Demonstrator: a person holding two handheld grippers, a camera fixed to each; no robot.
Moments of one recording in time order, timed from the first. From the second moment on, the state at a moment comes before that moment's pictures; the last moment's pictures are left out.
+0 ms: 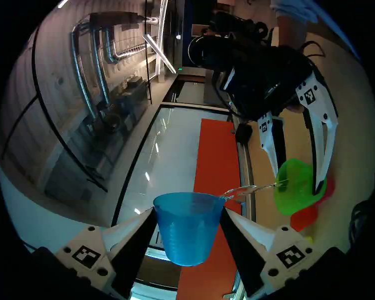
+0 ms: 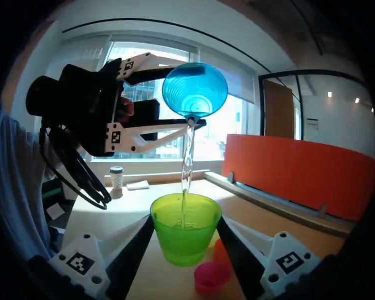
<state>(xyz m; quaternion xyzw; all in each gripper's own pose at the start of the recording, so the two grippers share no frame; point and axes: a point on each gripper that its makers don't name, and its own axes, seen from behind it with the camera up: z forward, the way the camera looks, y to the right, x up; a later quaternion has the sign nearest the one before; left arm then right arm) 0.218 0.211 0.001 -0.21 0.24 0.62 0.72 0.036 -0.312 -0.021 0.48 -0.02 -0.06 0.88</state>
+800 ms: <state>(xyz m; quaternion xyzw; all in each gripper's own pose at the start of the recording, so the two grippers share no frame) 0.226 0.220 -0.004 -0.18 0.27 0.68 0.66 0.039 -0.308 -0.019 0.47 -0.02 -0.06 0.88</state>
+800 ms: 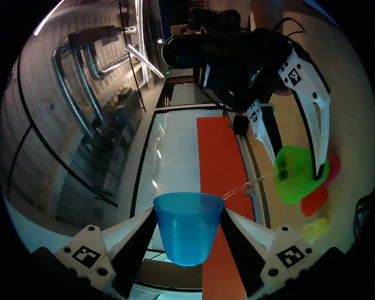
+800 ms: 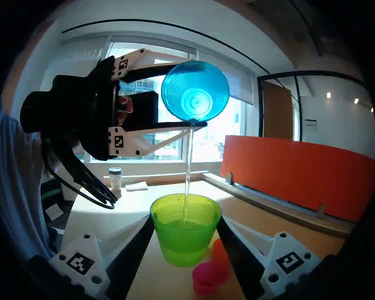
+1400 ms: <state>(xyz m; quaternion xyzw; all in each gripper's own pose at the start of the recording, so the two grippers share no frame) 0.225 0.223 -0.007 -0.19 0.27 0.68 0.66 0.041 -0.308 -0.017 0.47 -0.01 -0.06 0.88</state>
